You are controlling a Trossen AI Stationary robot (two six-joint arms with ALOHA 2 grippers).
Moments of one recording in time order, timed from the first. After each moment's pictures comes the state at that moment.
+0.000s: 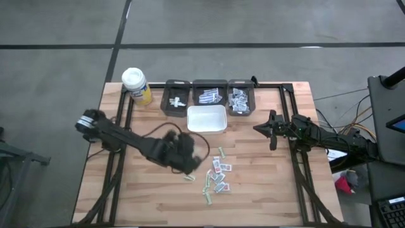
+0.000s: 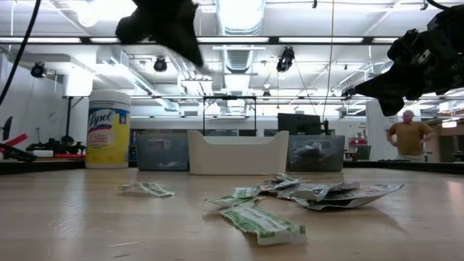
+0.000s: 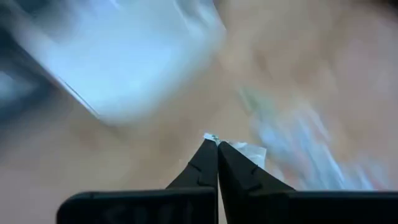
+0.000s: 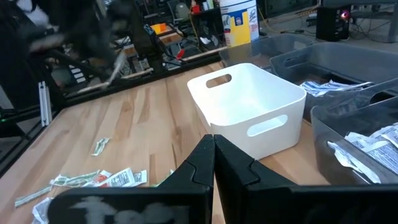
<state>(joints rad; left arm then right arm) -0.37 1.63 1.33 -0.77 -0.64 -1.02 -0.27 0.16 0.02 0.01 -0.13 0.26</state>
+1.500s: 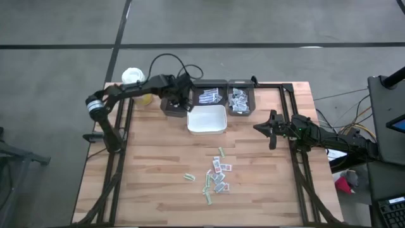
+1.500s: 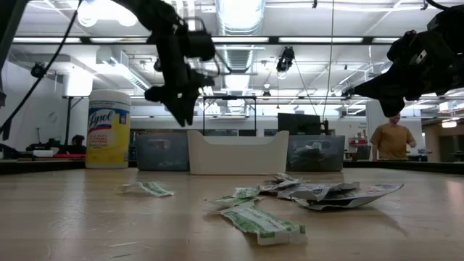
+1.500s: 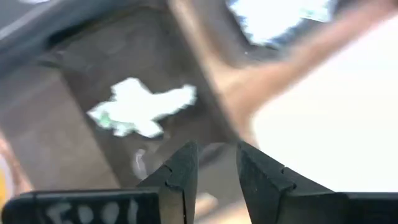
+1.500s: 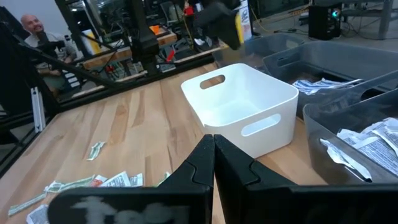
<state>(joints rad) 0.52 1.70 1.38 -0.88 -0.11 -0.46 -0.27 0.16 0.02 0.00 -0.10 0.28</state>
